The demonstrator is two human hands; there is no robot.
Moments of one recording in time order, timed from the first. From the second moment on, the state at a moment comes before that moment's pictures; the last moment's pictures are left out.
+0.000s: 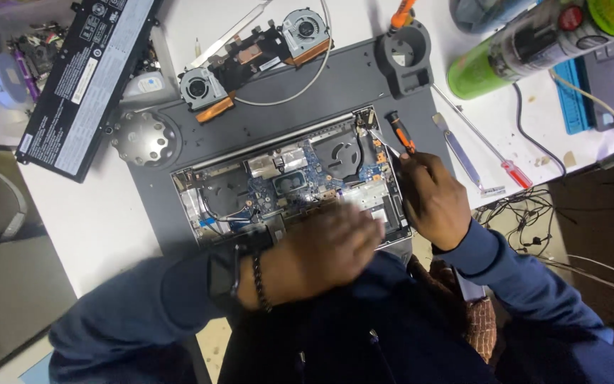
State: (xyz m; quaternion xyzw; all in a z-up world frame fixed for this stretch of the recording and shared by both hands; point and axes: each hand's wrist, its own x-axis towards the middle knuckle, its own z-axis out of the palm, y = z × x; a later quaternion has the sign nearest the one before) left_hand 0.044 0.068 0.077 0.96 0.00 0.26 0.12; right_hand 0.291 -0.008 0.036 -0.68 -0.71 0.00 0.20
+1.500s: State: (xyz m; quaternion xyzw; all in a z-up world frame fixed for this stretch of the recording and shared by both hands) left_hand 0.055 0.021 0.003 0.95 -0.04 0.30 0.09; right_hand 0.321 0.023 0.084 -0.61 -0.78 -0.13 0.03
